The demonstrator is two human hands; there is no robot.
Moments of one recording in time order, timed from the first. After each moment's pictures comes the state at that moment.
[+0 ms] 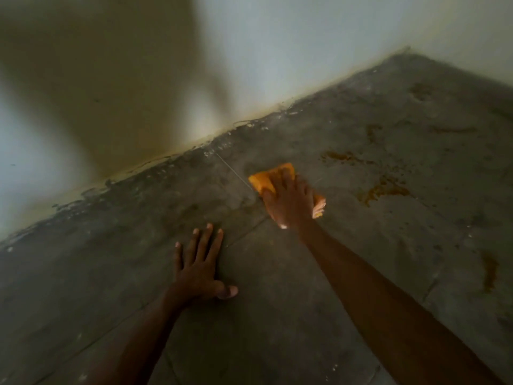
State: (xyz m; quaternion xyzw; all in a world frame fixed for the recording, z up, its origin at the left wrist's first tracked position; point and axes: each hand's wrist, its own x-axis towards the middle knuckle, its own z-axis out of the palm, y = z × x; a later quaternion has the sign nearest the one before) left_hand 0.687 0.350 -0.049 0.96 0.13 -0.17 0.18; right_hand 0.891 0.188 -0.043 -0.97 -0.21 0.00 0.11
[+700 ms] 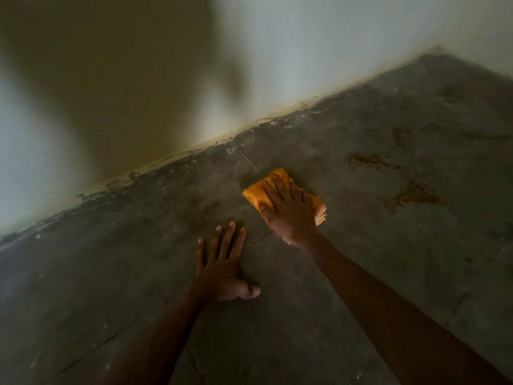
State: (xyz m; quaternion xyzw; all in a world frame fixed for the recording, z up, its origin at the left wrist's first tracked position) left_hand 0.685 0.343 -0.040 0.96 0.13 -0.18 0.18; right_hand 0.859 0.218 -0.048 -0.95 -0.30 0.04 0.11
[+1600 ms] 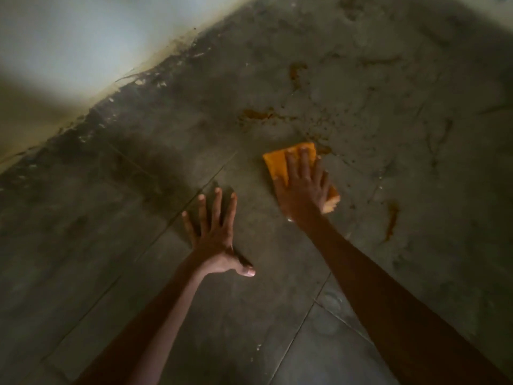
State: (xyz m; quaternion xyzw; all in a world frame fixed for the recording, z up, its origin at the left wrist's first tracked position) left_hand 0.811 0.191 -0.024 0.94 0.02 -0.28 0.18; right_hand 0.917 0.005 -0.043 -0.99 0.02 0.05 0.09
